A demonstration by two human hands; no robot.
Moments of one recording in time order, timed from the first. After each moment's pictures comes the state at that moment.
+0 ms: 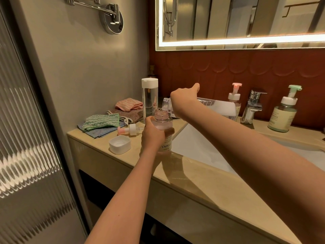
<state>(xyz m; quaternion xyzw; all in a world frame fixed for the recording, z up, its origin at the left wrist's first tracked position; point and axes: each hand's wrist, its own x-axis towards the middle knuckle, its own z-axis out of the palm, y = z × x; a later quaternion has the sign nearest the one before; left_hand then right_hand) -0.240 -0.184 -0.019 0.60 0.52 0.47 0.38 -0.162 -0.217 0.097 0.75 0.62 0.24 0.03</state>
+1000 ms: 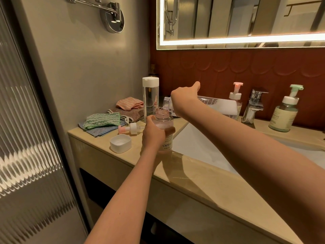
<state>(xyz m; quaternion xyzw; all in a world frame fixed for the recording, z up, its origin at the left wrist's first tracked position) -0.240 -0.184 -0.019 0.61 0.52 0.47 0.38 -0.163 -0.215 0.096 0.74 0.62 0.24 0.04</state>
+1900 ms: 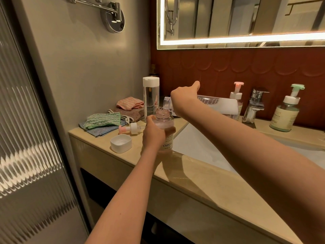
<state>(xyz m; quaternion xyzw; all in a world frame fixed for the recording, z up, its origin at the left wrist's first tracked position) -0.240 -0.184 -0.019 0.60 0.52 0.47 0.38 -0.164 -0.213 0.095 0.74 0.62 0.25 0.05</state>
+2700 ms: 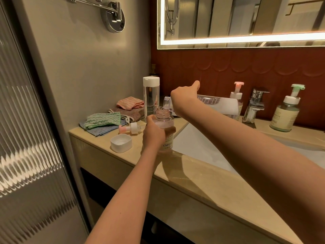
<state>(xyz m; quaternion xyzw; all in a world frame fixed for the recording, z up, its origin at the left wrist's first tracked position) -0.239 -0.185 -0.018 0.60 0.52 0.47 0.39 -0.164 -0.212 0.095 0.74 0.62 0.26 0.05</state>
